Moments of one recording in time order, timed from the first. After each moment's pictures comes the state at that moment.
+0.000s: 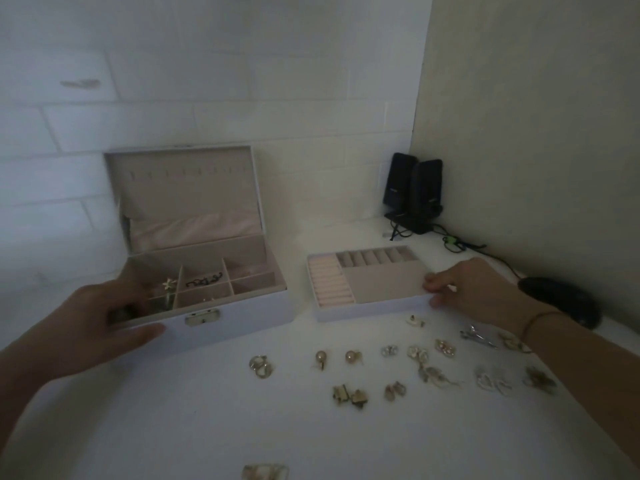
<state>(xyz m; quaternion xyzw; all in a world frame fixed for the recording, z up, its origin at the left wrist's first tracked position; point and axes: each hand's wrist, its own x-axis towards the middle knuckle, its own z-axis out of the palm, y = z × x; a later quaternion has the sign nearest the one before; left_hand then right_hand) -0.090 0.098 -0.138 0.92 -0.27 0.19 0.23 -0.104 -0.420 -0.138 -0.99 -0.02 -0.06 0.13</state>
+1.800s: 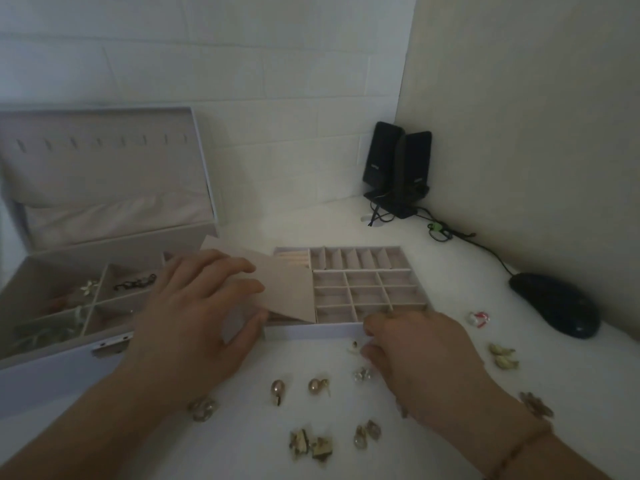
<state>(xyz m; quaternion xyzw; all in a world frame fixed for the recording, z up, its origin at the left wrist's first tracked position) -0.079 -0.085 -0.157 0.87 -0.33 0.34 0.12 -0.148 -0.333 -0.142 -0.99 -0.07 -0.13 -0.02</state>
